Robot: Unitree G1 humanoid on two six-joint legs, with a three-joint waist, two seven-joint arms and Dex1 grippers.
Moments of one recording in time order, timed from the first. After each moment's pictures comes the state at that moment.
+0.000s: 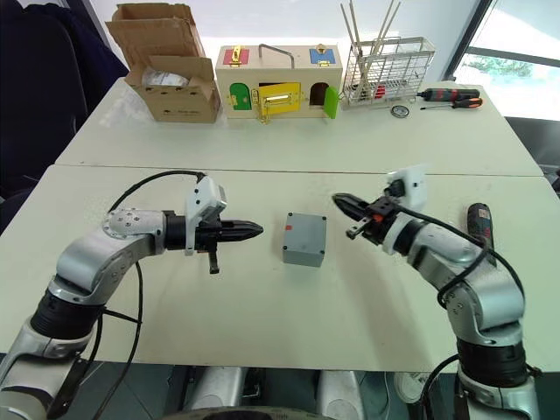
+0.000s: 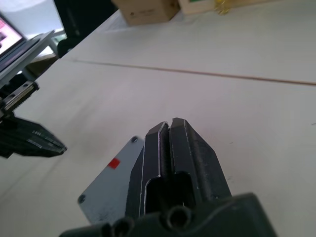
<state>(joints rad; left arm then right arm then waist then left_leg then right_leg) -0.44 0.62 -0.17 -0.32 -0.46 0.73 -0.91 -0.24 -0.58 -0.12 -0.46 0.59 0.79 0.56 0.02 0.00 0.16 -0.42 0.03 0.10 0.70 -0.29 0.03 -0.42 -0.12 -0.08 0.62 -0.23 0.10</state>
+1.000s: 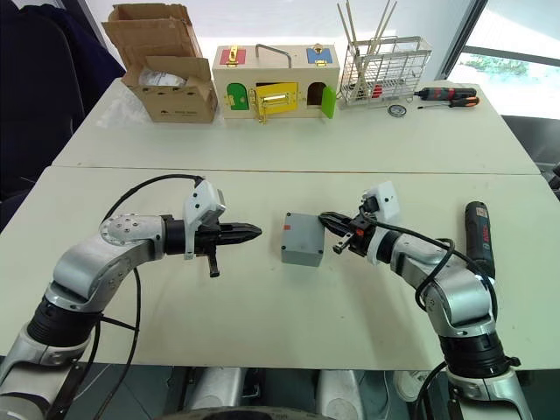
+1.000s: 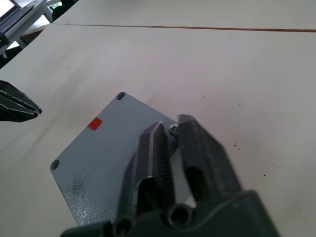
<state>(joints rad) -0.42 0.61 -0.17 -0.36 -0.47 0.74 -0.86 -0.23 -0.57 -0.01 -0.33 0.47 0.67 0.63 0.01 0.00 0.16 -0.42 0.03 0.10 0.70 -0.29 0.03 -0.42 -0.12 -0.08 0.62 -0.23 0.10</state>
